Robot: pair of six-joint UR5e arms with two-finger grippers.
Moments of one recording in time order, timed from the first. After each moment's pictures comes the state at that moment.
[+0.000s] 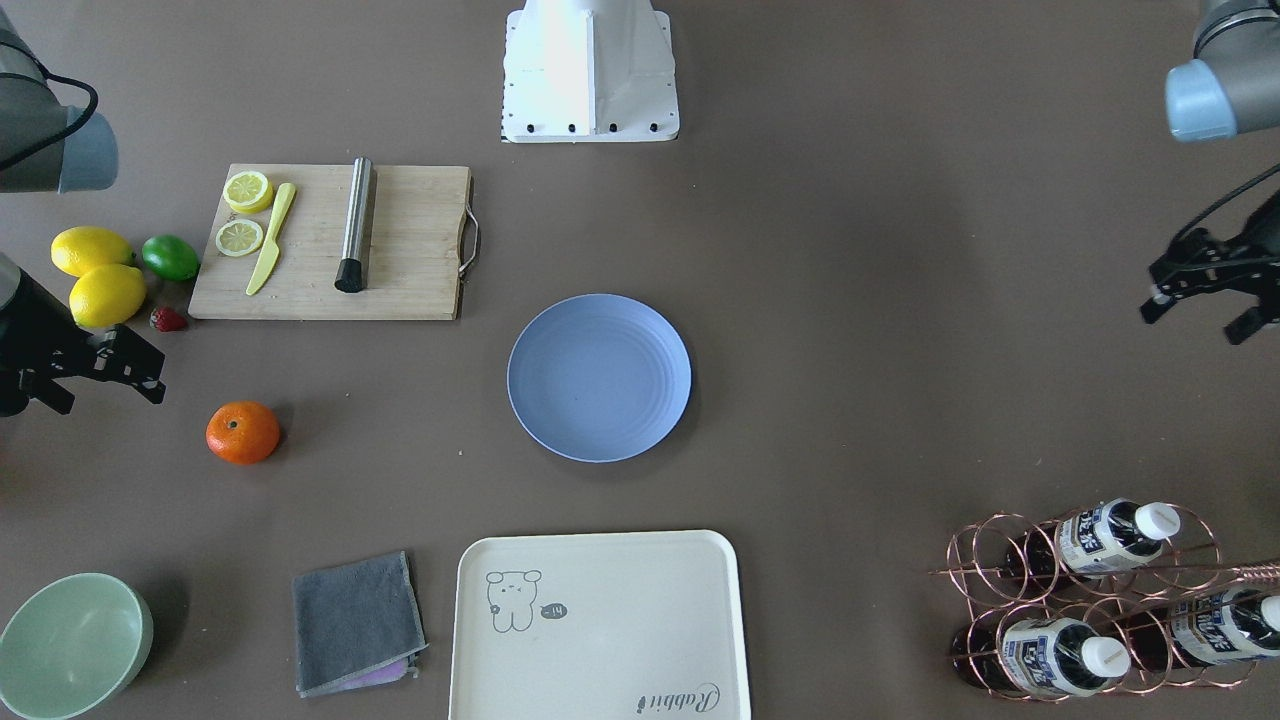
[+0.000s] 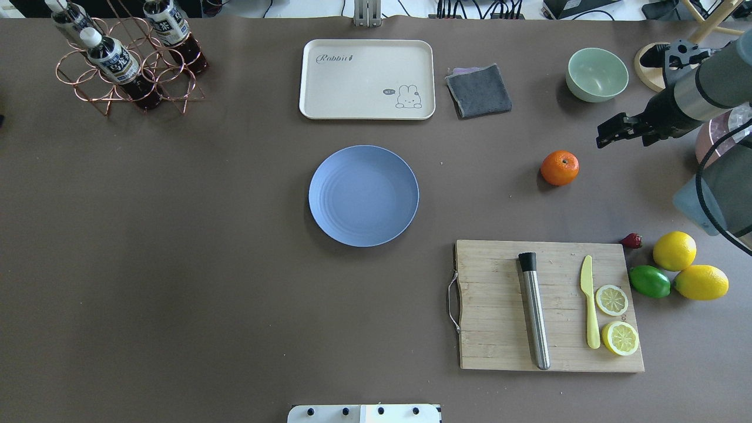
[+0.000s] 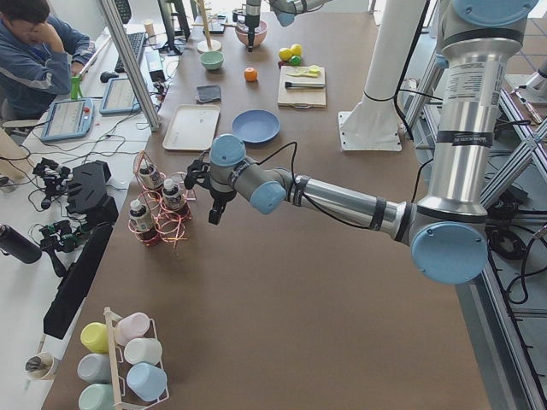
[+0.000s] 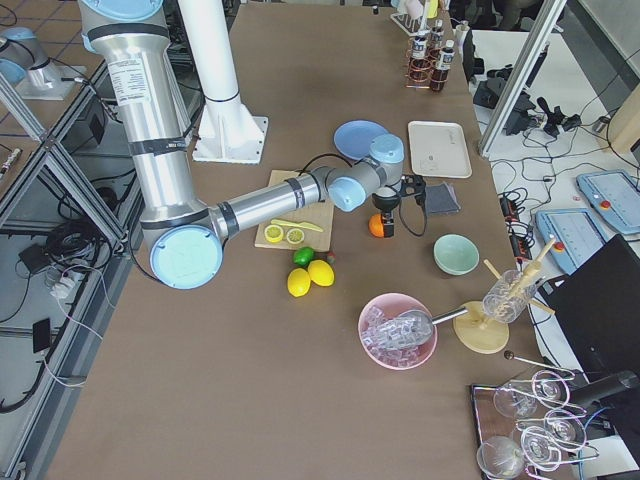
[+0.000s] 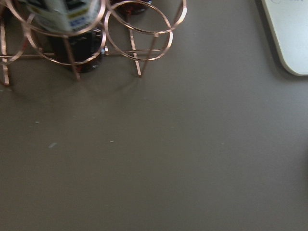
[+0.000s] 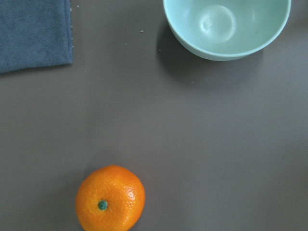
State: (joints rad) left arm -1.43 -1.66 -1.73 -1.79 -2.35 -0.14; right arm 1.04 -1.36 1.68 -1.26 2.16 0.72
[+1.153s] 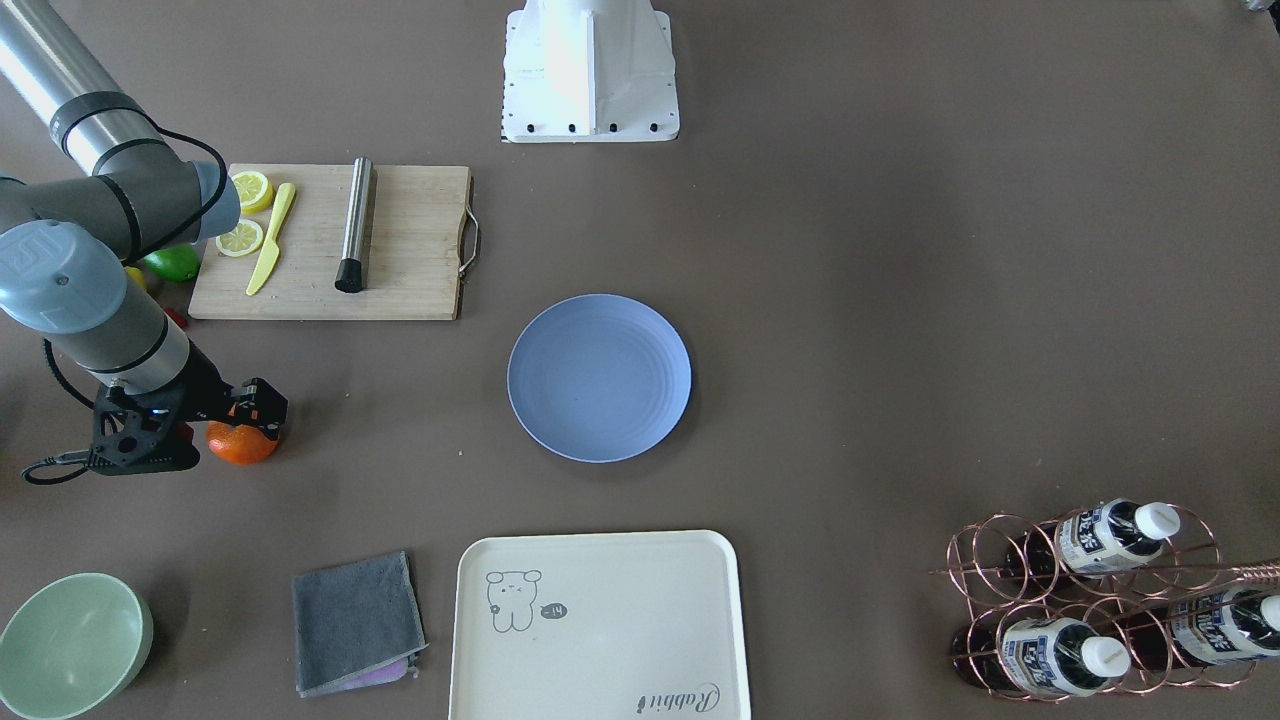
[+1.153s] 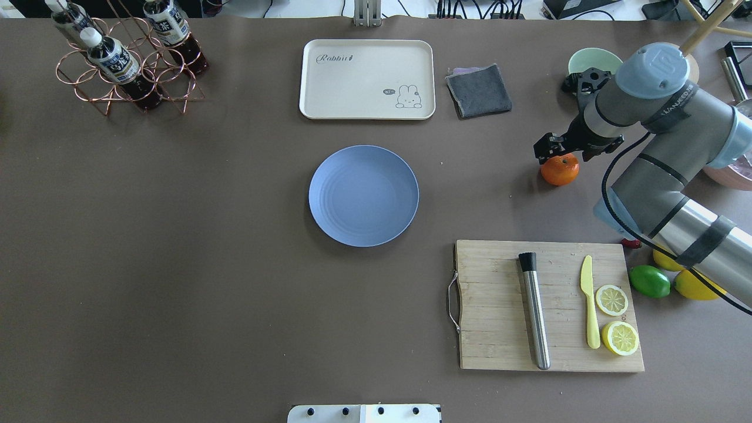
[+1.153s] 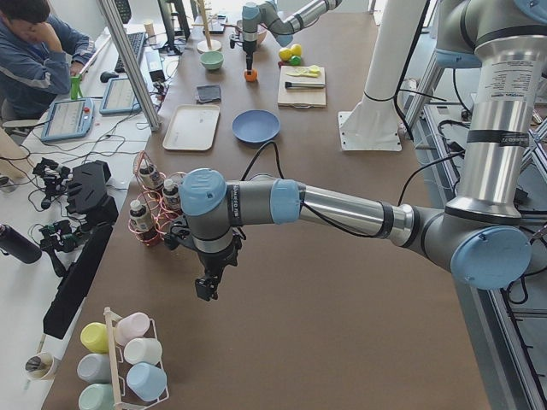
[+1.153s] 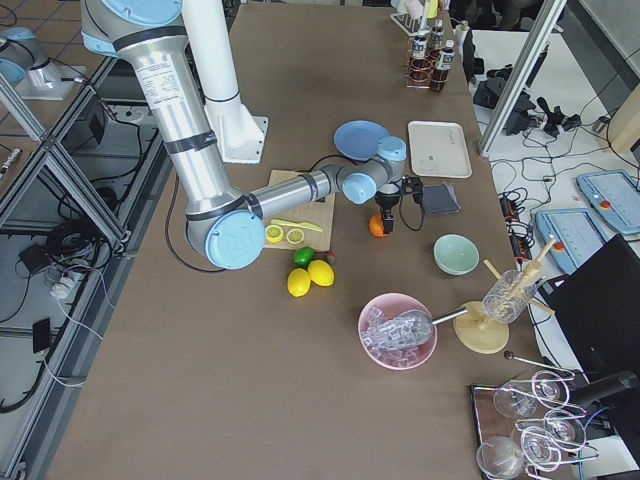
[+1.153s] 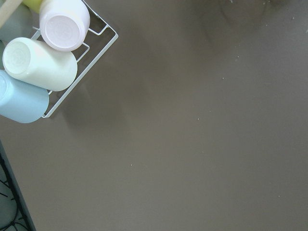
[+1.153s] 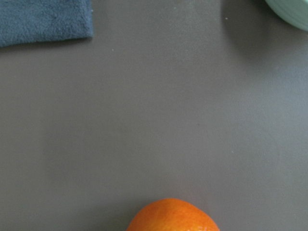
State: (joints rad) left arm -1.69 -1.64 -1.70 -1.31 -2.26 0.50; right arm 0.90 -1.19 1.47 -1.26 2.06 0.81
